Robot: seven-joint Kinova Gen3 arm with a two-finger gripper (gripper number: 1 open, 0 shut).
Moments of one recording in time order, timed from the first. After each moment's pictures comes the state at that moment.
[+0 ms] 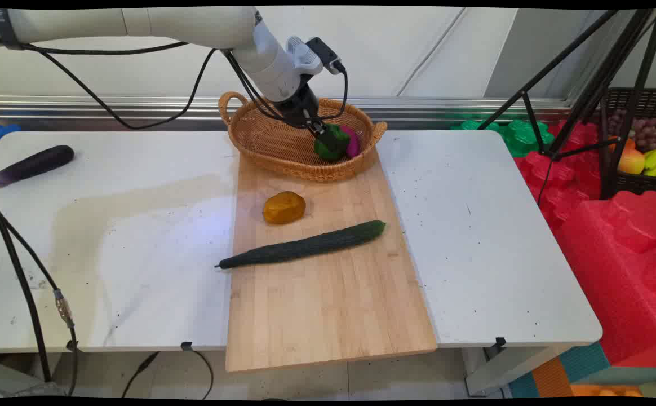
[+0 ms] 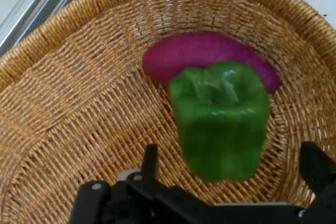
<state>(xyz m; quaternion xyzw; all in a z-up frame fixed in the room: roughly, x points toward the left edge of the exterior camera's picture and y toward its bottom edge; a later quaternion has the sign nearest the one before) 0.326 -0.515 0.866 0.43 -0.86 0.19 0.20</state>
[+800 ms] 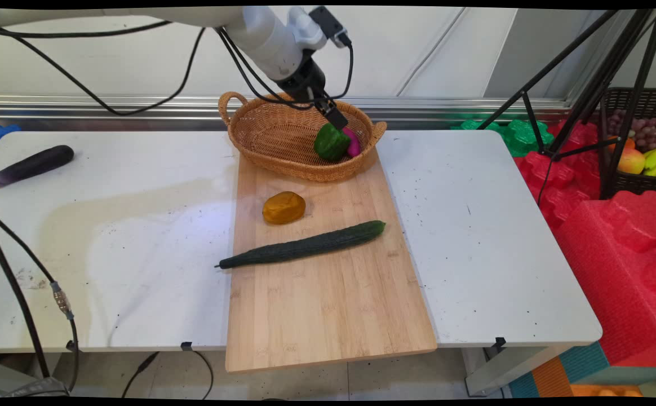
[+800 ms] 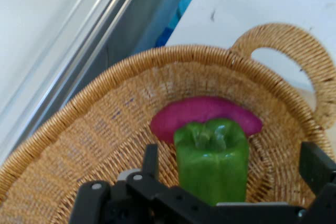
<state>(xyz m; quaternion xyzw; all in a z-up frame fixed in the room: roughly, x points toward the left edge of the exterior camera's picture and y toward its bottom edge) 0.316 -0.498 0.914 0.39 -0.86 0.24 0.24</state>
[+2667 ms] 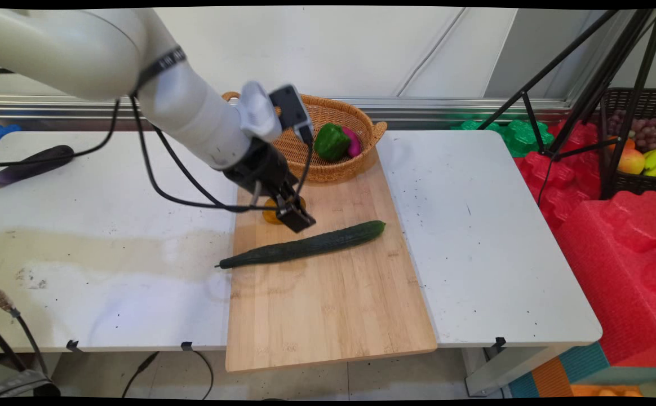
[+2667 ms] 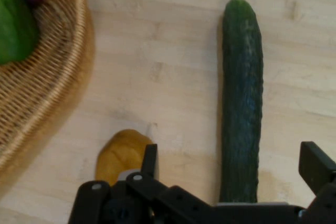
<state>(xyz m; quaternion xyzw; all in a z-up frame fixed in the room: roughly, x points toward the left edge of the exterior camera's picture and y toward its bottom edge) 0.291 -0.300 0.905 0.33 -0.91 0.16 0.21</state>
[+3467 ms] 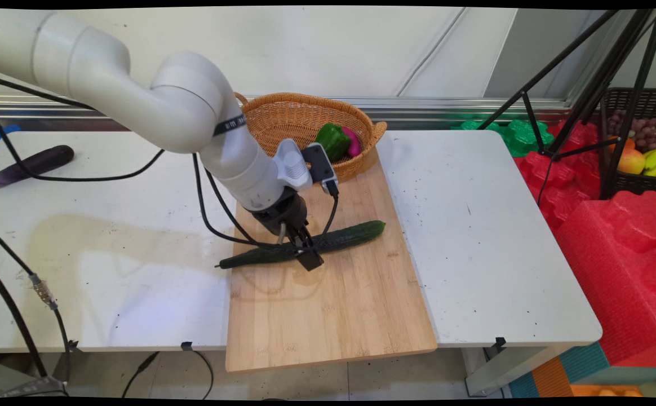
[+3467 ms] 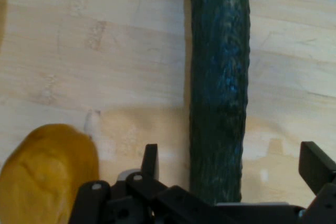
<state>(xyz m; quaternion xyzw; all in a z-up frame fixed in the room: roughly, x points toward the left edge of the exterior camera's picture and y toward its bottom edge) 0.261 -0.323 0.823 0.34 -0.92 0.10 0.16</state>
